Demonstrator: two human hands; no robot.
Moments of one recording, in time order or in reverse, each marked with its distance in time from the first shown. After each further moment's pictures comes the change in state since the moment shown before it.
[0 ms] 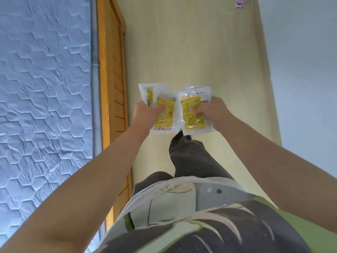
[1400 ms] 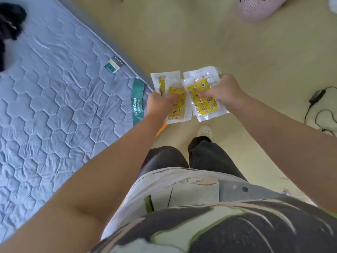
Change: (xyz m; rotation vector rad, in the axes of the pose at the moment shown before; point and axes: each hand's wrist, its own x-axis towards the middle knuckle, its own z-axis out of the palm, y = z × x) left_hand 0.649 0.631 -0.224 -0.580 0.592 -0.177; right_hand 0.609 -0.818 0.396 -0.964 -0.482 -0.331
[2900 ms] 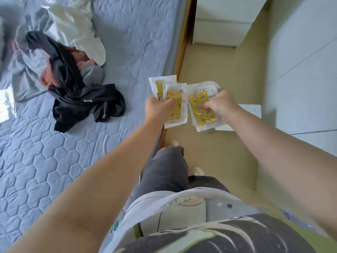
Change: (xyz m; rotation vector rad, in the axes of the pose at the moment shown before) left_hand 0.620 0.538 -0.427 -0.656 0.779 -0.081; right_hand 0.586 -0.849 0.347 -0.566 -0.625 -0.306
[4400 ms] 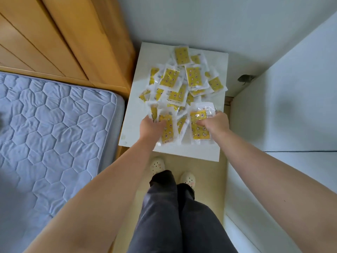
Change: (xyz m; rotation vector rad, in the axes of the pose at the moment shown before) left_hand 0.653 0.434 0.478 0.204 -0.022 -0.170; right_hand 0.721 -0.399 -0.395 0.039 0.209 0.108
